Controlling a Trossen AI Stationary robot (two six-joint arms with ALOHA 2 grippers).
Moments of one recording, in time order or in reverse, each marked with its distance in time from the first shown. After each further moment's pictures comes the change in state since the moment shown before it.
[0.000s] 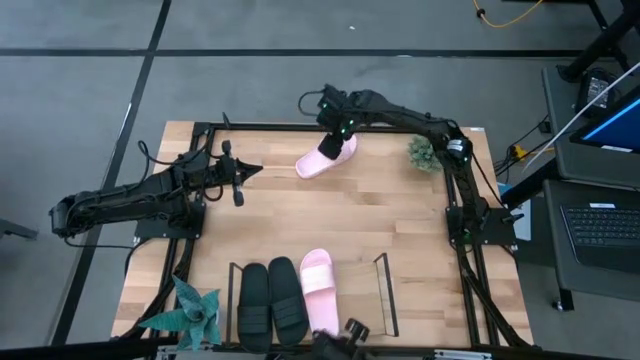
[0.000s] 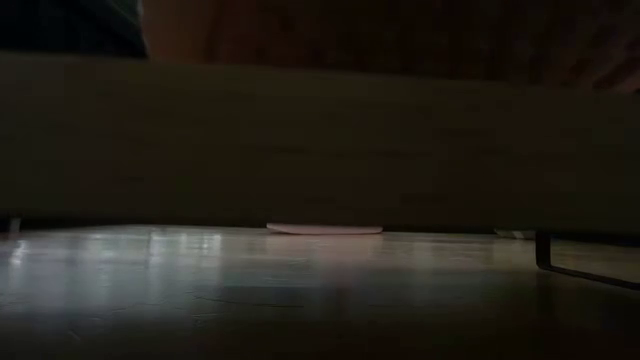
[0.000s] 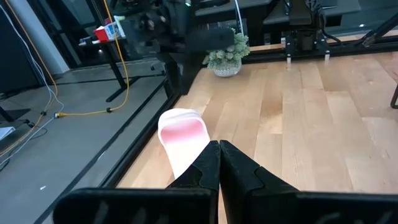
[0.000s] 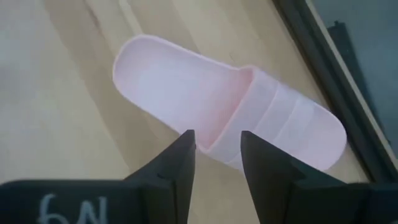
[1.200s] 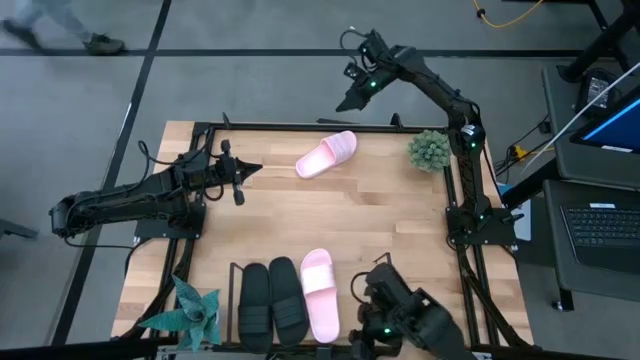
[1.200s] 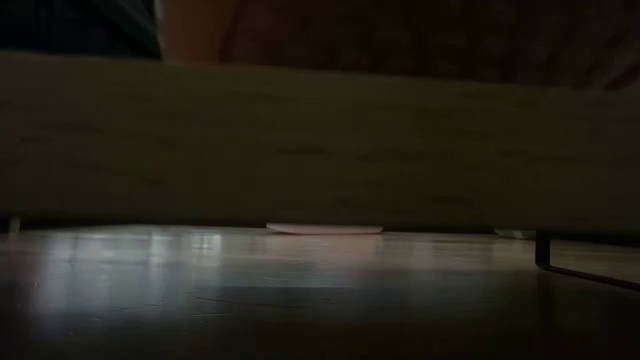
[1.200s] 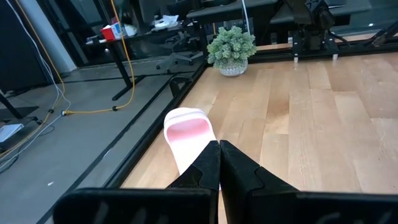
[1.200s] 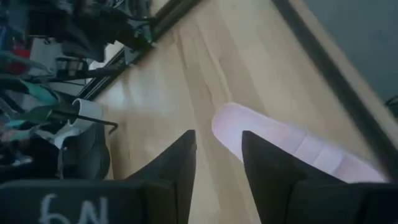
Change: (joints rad) left arm 0.000 0.000 0.000 0.003 -0.027 -0.002; right arm -0.333 -0.003 0.200 -0.080 -0.766 -0.082
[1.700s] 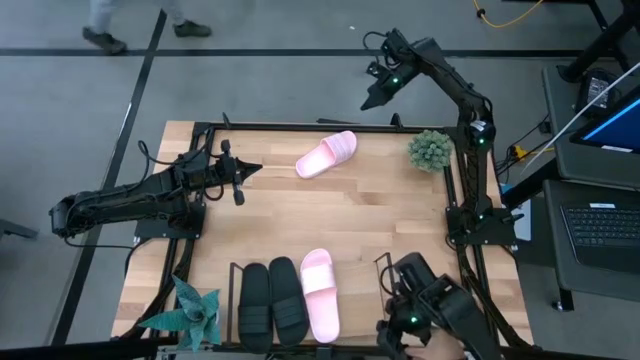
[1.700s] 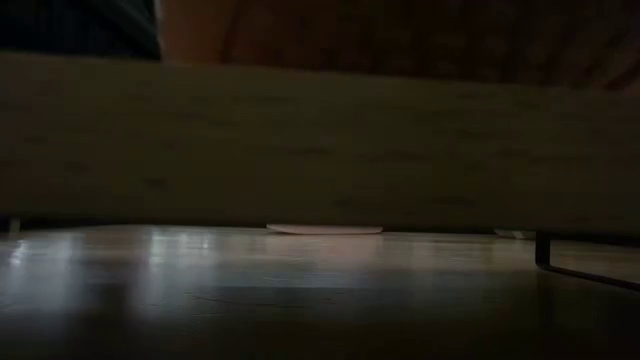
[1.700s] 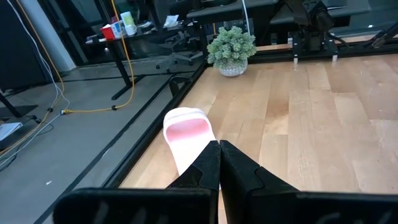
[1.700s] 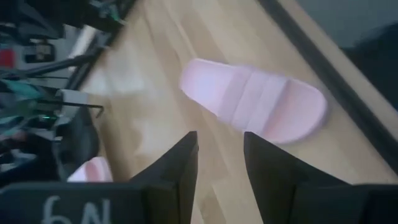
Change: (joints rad) left arm 0.000 0.000 0.000 0.000 0.001 -0.008; right arm -0.136 -0.031 -0.023 -0.245 0.049 -0.154
